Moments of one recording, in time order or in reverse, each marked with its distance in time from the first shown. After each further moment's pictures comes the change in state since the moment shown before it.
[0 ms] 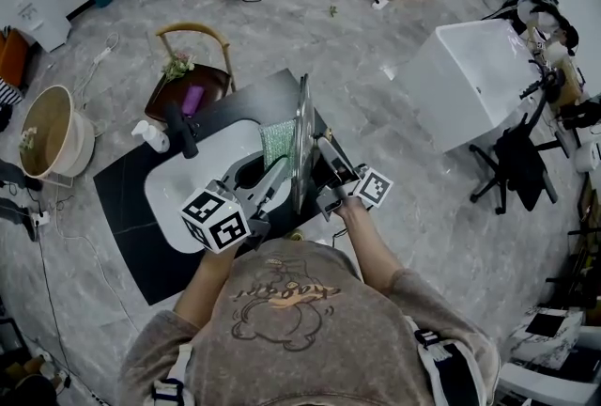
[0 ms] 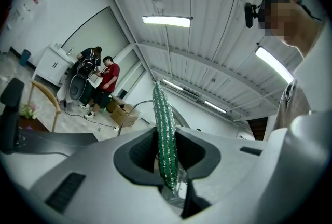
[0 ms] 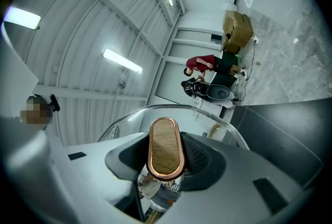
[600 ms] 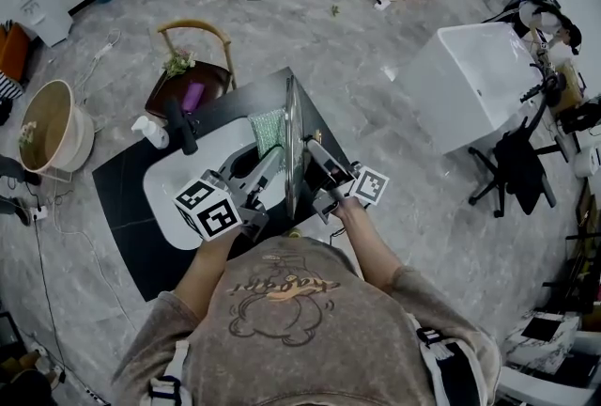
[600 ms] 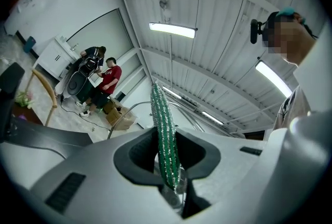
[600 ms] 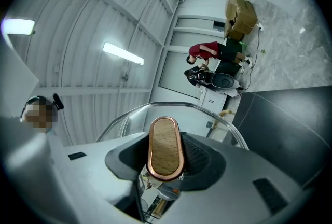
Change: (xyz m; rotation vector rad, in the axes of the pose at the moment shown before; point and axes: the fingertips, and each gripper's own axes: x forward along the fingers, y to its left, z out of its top) left arm 0.008 0.011 0.011 -0.105 -0.083 -0.031; right arm 0.011 0.015 -0.014 0.043 0.114 0.049
